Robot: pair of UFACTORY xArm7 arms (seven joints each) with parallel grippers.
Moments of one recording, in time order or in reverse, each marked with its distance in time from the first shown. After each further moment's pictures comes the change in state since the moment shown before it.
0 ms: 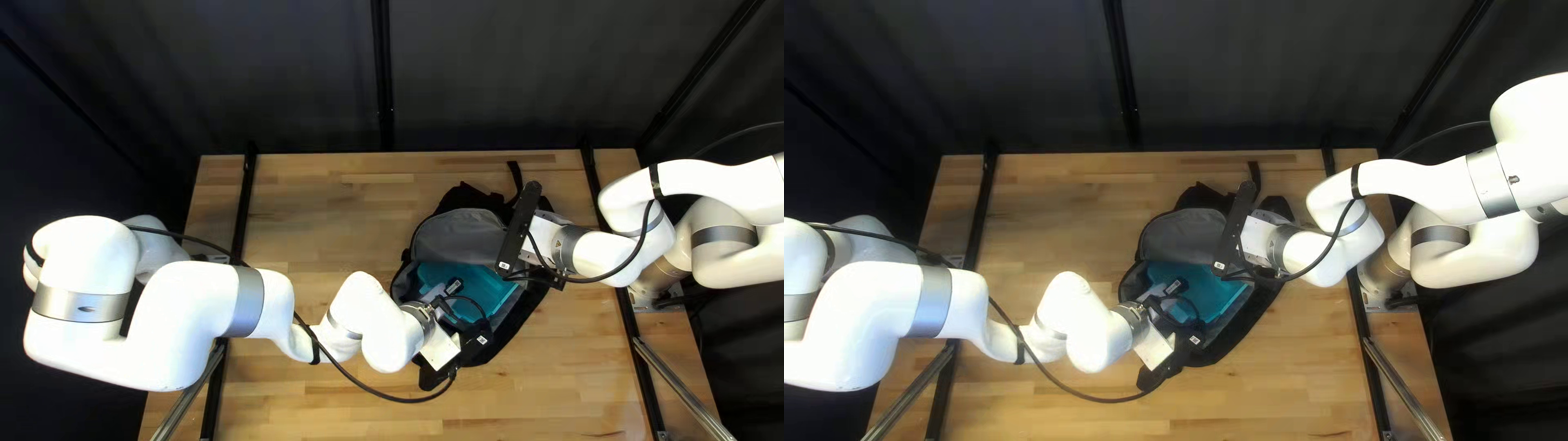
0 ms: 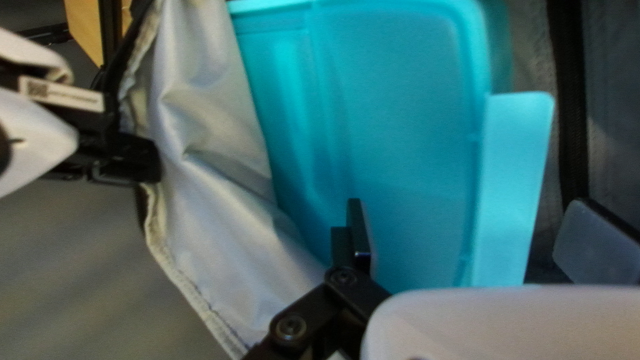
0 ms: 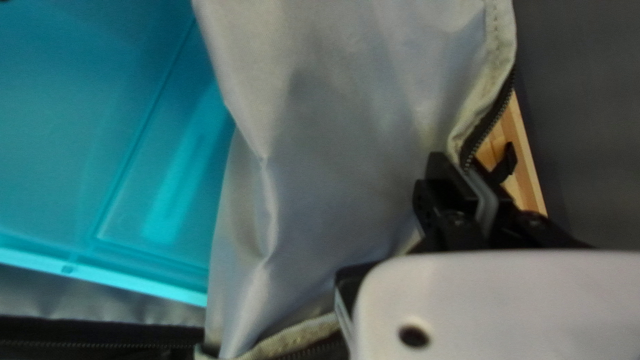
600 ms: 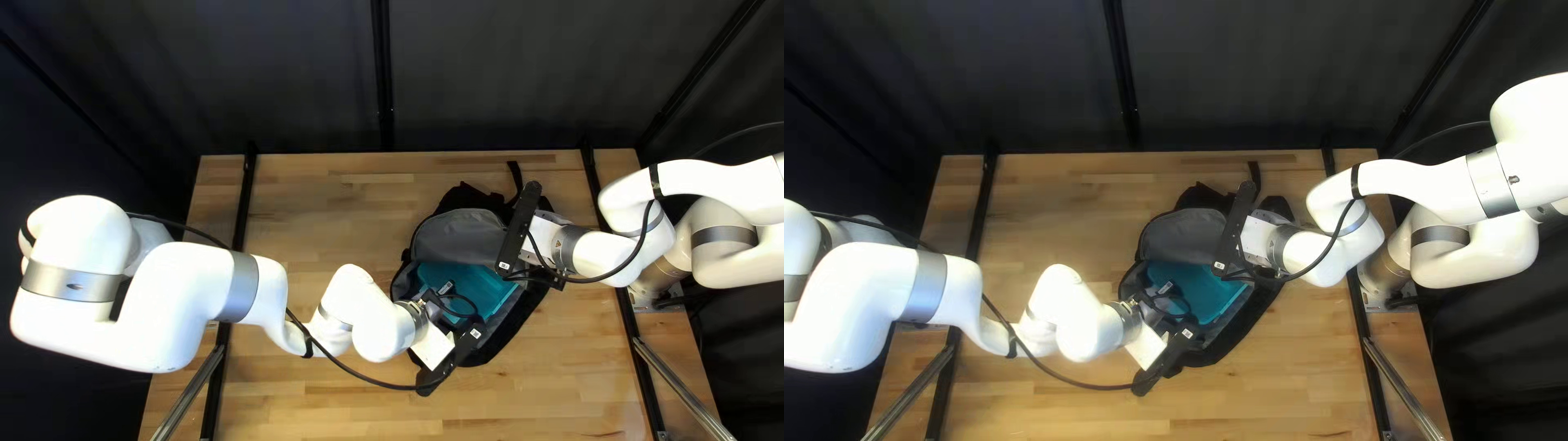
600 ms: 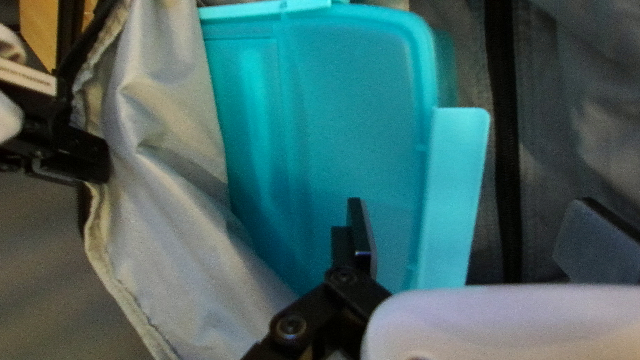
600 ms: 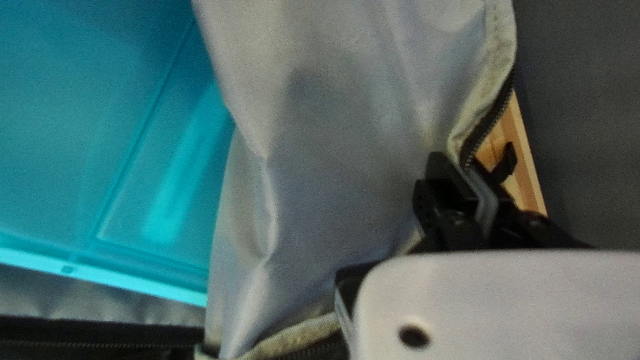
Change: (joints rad) left arm 0.037 0.029 -0.048 -0.043 -0.066 -0.090 -0.026; right arm 0.000 0.000 0.000 0.000 0.000 0.000 0.000
